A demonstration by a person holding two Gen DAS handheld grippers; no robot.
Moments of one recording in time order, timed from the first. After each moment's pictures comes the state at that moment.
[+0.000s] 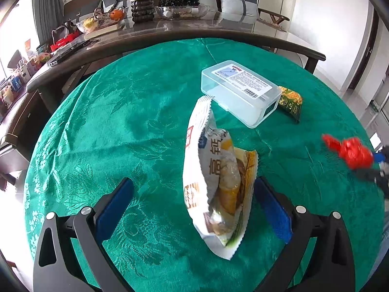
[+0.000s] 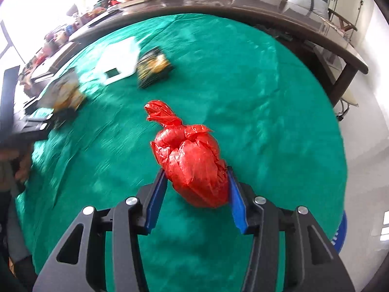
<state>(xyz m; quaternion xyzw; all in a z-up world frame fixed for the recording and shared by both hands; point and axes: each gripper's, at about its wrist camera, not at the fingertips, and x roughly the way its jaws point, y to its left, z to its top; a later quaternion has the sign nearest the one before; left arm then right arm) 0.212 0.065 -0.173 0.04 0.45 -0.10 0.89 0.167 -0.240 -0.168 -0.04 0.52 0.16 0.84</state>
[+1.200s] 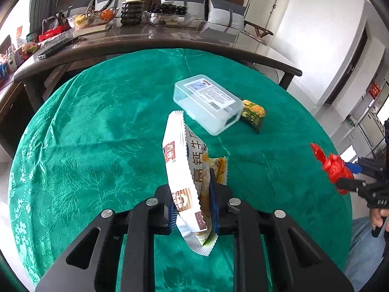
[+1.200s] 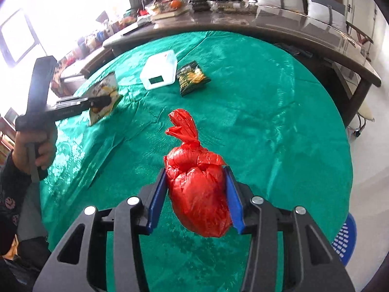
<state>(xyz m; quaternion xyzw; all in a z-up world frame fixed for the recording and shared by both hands) 0.191 0.061 -0.150 -0.03 0.44 -0.17 0.88 0.143 -0.245 -0.142 -0.02 0.47 0.23 0.85</state>
